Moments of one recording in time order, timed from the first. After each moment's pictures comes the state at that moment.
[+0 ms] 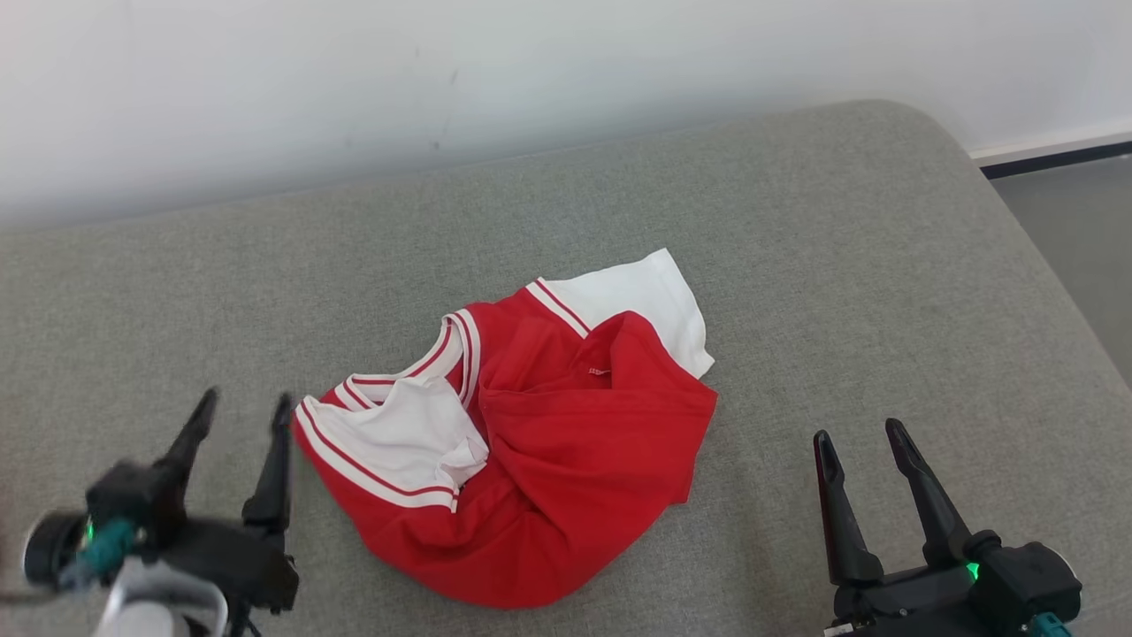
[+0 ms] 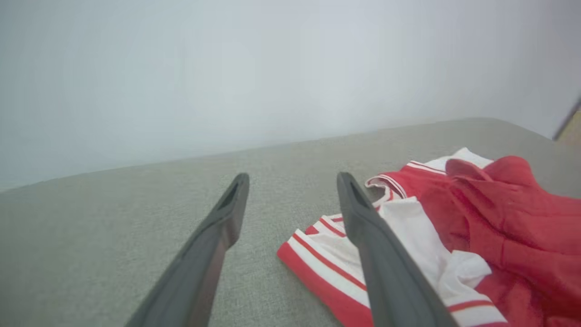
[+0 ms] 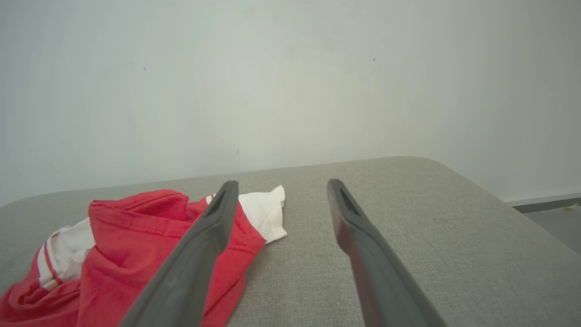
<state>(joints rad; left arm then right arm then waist) -0.24 0.39 -0.28 0.24 -0.48 0.06 -0.22 0.02 -0.09 0.11 0.00 0.18 0.13 -0.26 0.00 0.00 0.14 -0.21</state>
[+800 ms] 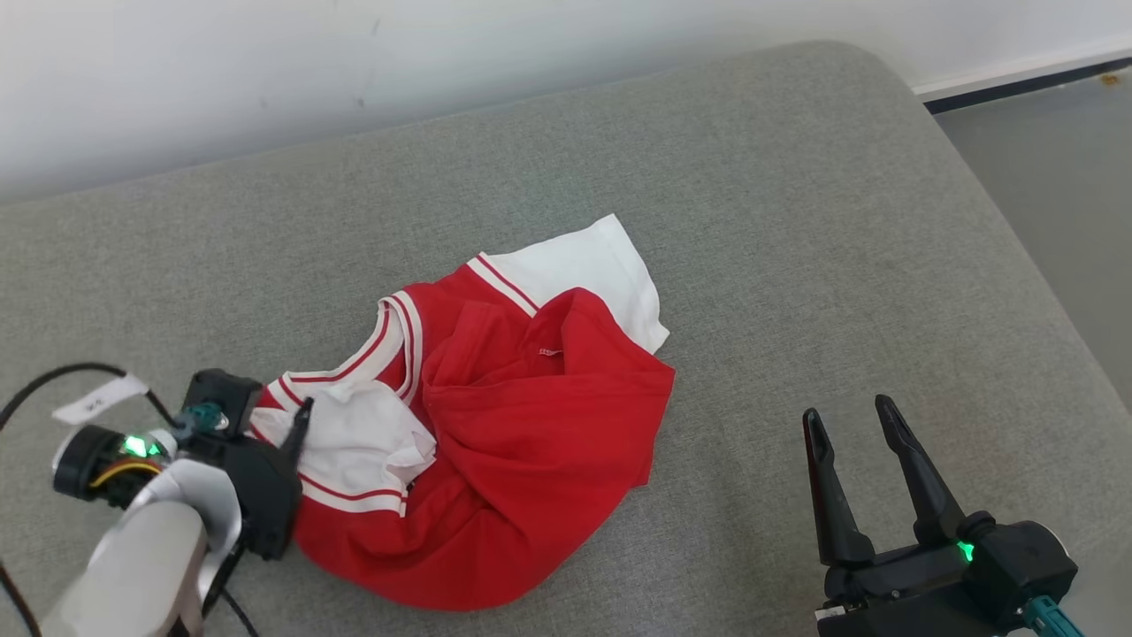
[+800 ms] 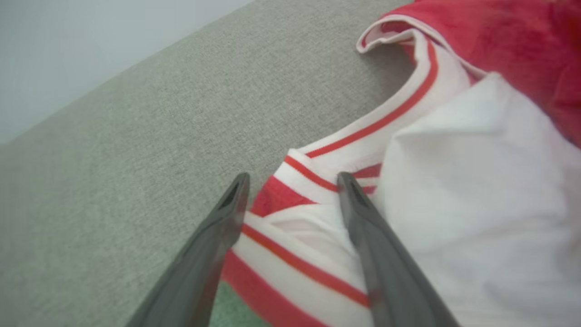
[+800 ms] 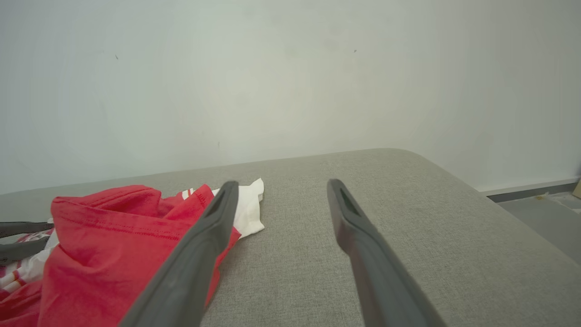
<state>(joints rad) -0.64 0.41 -0.57 0.78 -0.42 -0.12 0.01 -0.02 -0.09 0.13 -0.01 0.19 0.13 -0.26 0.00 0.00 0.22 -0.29</state>
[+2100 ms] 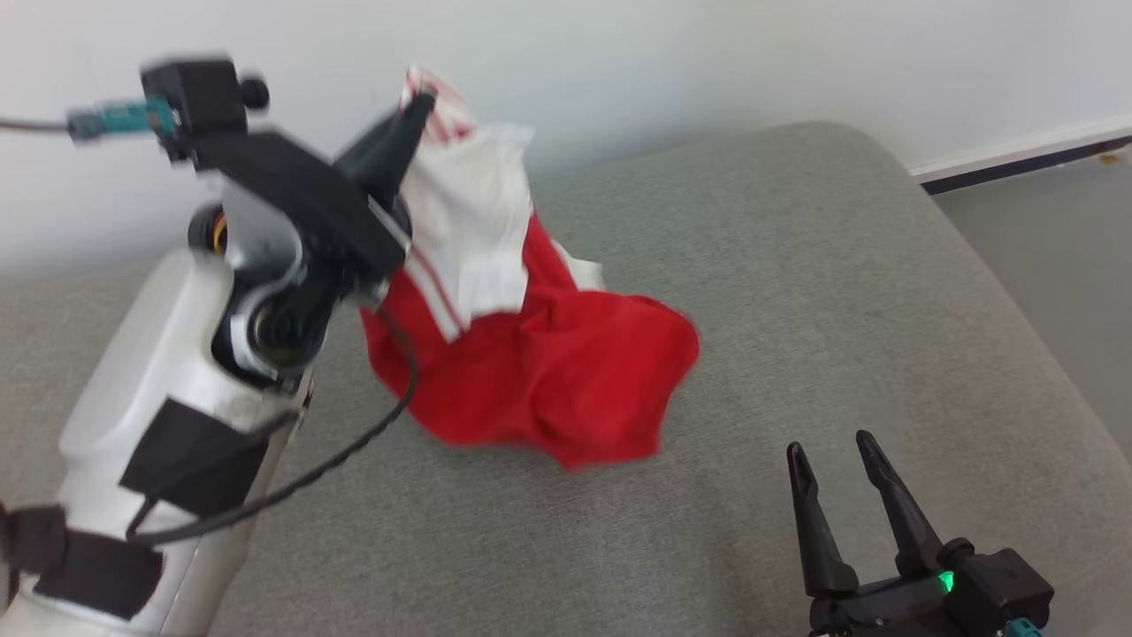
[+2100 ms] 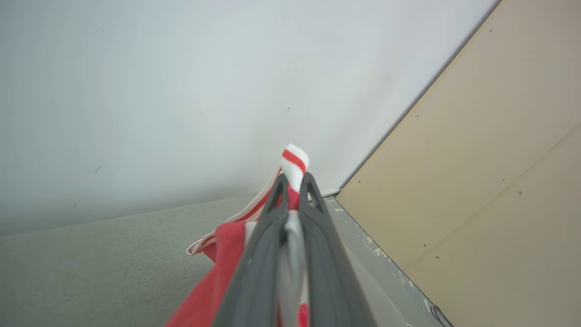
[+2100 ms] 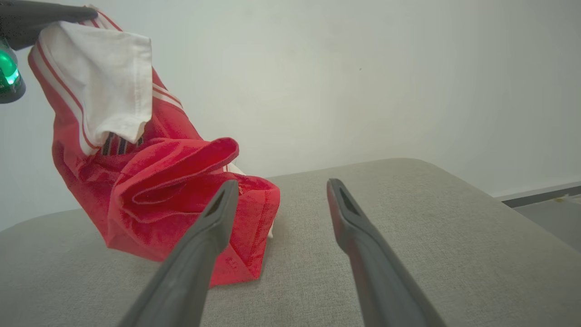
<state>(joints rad) -0.93 0.25 -0.44 0.41 -1.13 -0.07 0.26 0.03 -0.07 0.14 0.02 0.20 0.13 -0.26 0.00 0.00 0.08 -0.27</state>
